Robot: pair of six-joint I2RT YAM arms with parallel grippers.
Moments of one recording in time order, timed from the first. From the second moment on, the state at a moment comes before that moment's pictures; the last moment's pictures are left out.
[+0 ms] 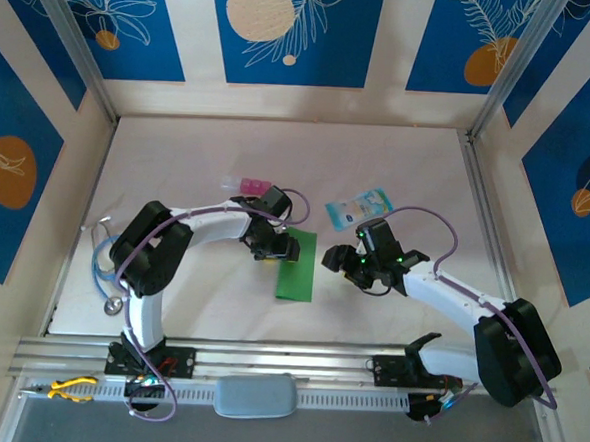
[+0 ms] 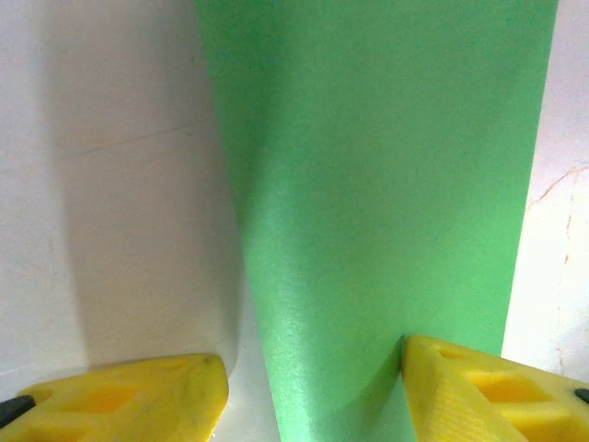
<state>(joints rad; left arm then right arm) -0.70 1.91 1.19 -0.57 0.30 -0.57 0.52 1.22 0.57 -0.32 -0.30 0.91</state>
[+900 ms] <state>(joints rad) -0.70 1.91 1.19 -0.57 0.29 -0.57 0.60 1.50 0.66 -0.15 -0.36 0.93</state>
